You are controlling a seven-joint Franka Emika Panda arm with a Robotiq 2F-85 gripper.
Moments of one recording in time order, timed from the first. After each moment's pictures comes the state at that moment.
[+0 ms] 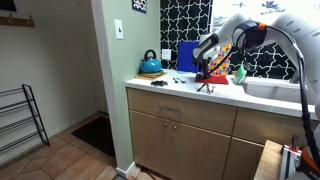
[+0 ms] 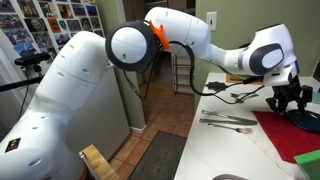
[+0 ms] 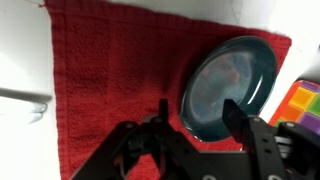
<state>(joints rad) -0.36 0.74 -0.36 -1.26 -0.03 2.32 1.91</state>
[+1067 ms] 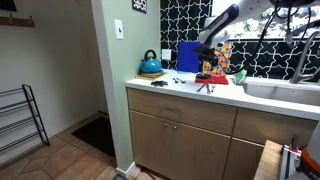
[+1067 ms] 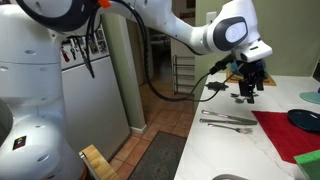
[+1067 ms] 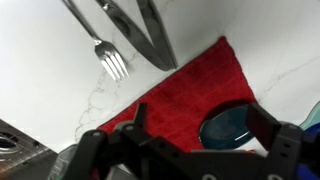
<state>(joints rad) -0.25 0.24 -0.31 -1.79 -0.15 2.32 1.24</state>
